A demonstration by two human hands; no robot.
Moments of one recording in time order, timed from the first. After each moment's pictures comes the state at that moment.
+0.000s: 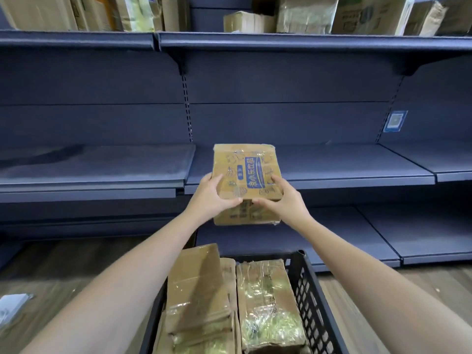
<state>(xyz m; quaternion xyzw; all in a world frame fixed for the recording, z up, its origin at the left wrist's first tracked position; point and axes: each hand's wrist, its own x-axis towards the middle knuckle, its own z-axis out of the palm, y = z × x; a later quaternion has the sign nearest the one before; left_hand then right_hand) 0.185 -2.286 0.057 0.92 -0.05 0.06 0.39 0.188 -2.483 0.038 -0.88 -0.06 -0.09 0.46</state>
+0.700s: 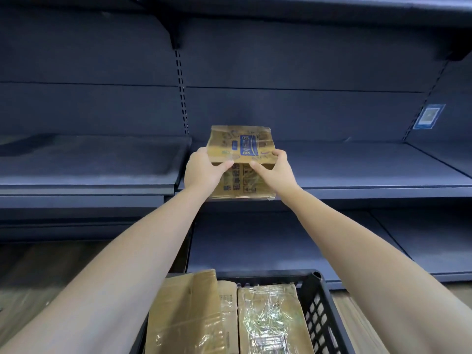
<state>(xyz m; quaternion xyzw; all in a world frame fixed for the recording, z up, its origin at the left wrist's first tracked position) 0.330 -2.278 0.048 0.88 0.08 0.18 0.44 0.340 -2.441 0.039 -0.84 0.00 -0.08 0.53</state>
